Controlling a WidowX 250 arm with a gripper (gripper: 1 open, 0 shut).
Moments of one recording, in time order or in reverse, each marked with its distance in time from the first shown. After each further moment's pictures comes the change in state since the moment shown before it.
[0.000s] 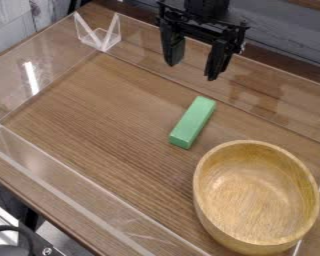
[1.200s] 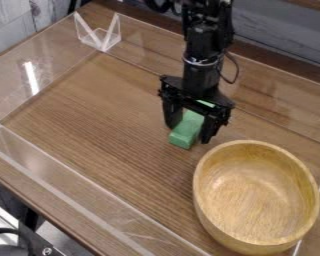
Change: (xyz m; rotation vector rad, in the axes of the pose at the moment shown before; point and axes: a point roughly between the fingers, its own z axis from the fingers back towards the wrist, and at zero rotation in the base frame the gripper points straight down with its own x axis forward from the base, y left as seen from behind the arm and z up) arm 0.009 0.001 -0.101 -0.019 0.032 0.005
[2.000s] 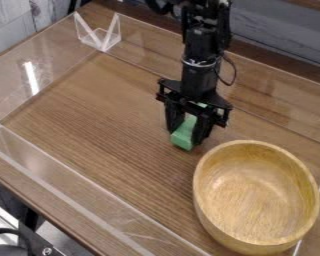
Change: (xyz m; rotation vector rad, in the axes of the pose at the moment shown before) arm -0.003 0.000 -0.002 -0.007 0.058 -0.003
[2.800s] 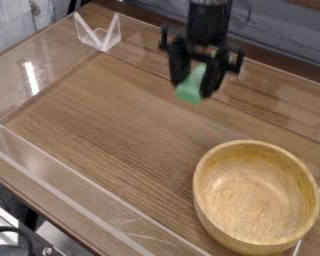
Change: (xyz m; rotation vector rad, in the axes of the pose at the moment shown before) arm -0.011 -0.012 0.092 -0.001 -0.067 0.009
